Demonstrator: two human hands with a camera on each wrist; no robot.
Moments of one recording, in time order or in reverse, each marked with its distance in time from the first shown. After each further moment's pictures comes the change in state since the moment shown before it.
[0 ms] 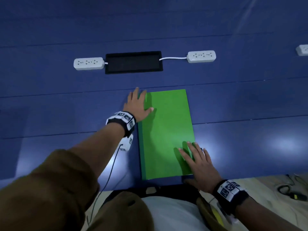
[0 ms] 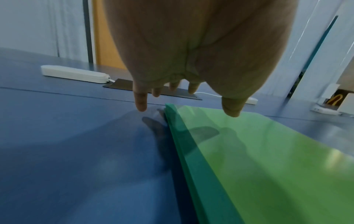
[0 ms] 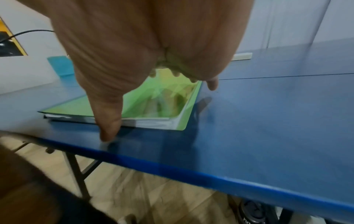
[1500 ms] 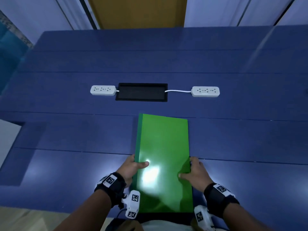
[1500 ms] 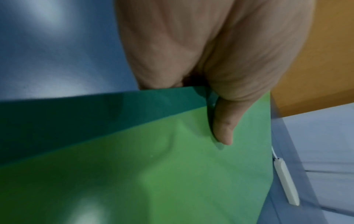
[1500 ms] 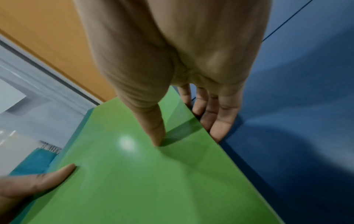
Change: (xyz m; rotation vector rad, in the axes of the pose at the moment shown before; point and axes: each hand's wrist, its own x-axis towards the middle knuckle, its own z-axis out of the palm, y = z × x) left_hand -0.110 0.029 0.050 -1.332 -0.161 -0.521; right_hand 0.091 0.054 -0.060 0.836 -0.036 0.356
